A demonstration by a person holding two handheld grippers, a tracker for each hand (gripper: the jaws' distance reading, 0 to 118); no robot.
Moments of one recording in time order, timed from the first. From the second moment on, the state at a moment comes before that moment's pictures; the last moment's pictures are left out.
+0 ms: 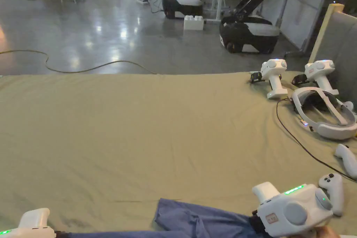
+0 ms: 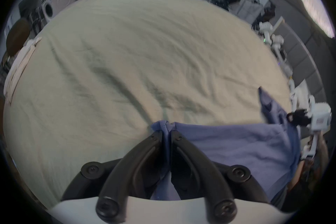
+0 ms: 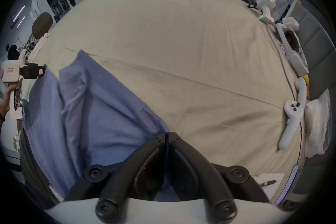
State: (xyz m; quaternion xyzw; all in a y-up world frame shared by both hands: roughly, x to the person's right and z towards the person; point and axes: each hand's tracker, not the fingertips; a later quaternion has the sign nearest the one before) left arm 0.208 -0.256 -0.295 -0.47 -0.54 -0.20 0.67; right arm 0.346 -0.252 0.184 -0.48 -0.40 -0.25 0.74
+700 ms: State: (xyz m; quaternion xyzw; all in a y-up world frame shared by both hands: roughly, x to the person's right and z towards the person) left arm 0.002 0.151 -0.278 -0.06 -0.64 -0.01 0.77; right arm 0.211 0.100 0.253 -0.10 -0.54 -0.08 0.83
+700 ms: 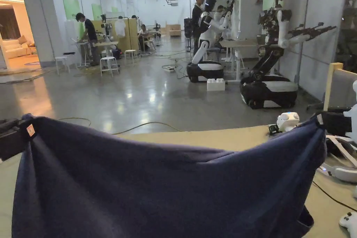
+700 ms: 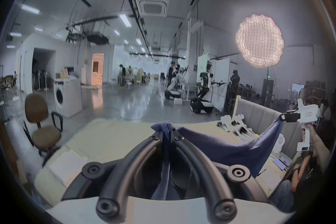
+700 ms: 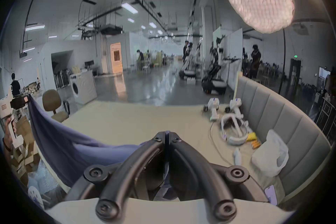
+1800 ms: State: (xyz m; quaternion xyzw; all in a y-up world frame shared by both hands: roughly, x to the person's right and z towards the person) left arm 0.231 0.234 -0.384 -0.07 -0.56 0.00 0.82; right arm 0.395 0.252 0.136 -0.03 -0.64 -0.03 0.77
